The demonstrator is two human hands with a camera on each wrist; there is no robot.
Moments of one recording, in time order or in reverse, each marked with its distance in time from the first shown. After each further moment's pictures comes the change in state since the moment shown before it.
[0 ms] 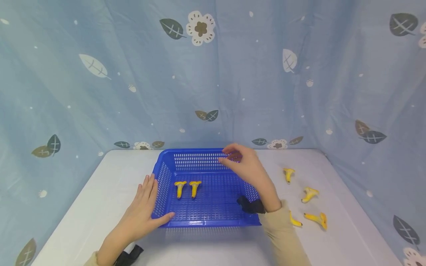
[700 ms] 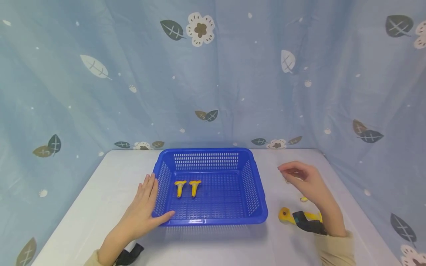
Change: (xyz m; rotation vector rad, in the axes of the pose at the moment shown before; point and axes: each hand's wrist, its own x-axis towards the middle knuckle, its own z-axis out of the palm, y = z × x) left_hand 0.000 -0.001 0.000 0.002 -0.002 0.004; right_hand -0.089 0.090 -0.099 -0.020 0.064 -0.086
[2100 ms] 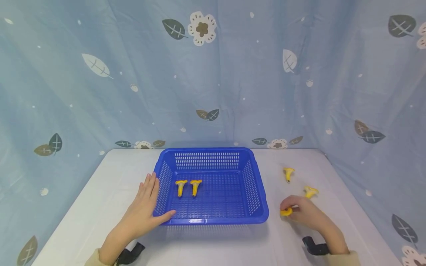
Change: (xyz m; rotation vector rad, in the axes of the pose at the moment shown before) left_hand 0.001 0.000 0.001 0.007 0.000 0.000; right_hand -0.050 0.064 0.022 -0.132 -0.434 0.287
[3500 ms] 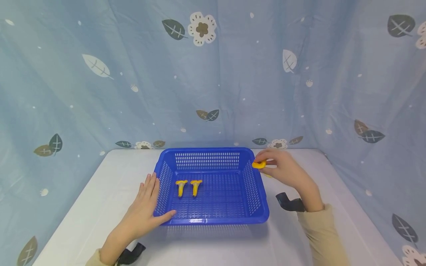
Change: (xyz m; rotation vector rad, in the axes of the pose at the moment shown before) left_hand 0.000 0.000 0.001 -0.010 0.007 0.001; right_hand 0.064 -0.126 -0.050 -0.159 0.263 -0.261
